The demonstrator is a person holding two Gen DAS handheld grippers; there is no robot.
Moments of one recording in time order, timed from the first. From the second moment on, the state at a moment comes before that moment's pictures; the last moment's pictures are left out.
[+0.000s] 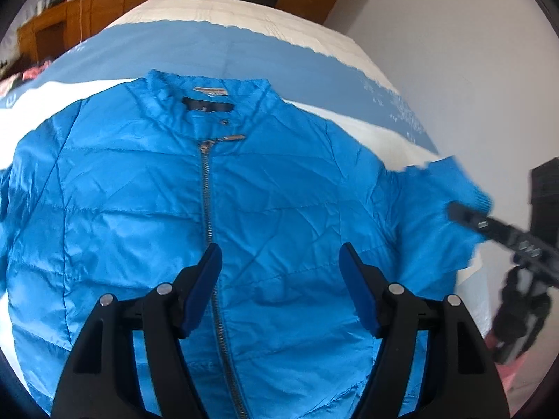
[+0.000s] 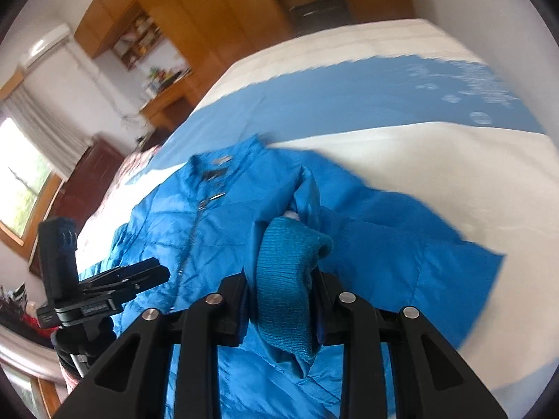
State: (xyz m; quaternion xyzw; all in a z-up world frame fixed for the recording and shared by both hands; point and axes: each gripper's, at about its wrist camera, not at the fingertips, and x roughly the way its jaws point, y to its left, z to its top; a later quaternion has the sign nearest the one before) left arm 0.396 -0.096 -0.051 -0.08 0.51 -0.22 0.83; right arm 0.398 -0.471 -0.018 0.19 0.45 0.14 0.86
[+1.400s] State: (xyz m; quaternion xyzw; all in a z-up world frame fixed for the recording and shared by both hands) left arm 0.427 0.007 -0.055 -0.13 0.46 -0.04 0.88; right arm 0.393 -0.520 -0.061 0.22 0.44 0.12 0.86
